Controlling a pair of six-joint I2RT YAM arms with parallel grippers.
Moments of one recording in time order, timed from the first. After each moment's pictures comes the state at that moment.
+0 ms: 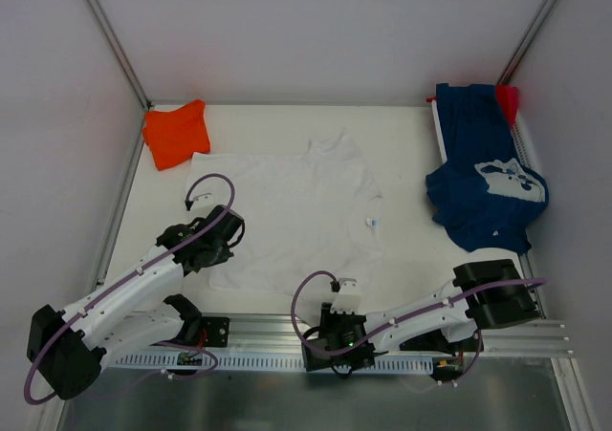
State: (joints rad) left arm -0.66 0.92 0.67 -0.94 -0.48 -0.89; right arm 1.82 1.54 0.81 -0.74 0.62 1.82
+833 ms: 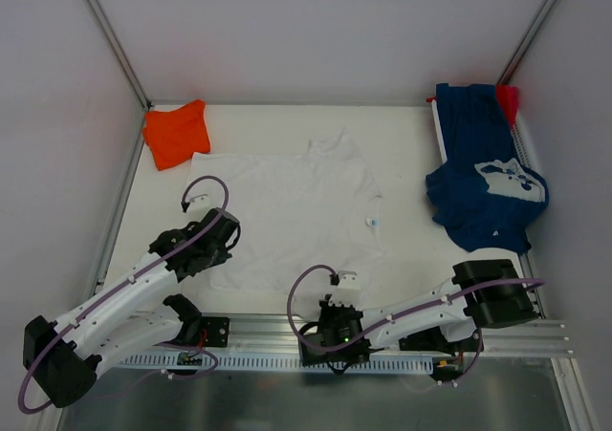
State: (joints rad) left arm -0.67 0.86 0.66 -0.94 -0.48 -0.89; right arm 1.80 1.56 0.83 -0.75 0.72 1.81
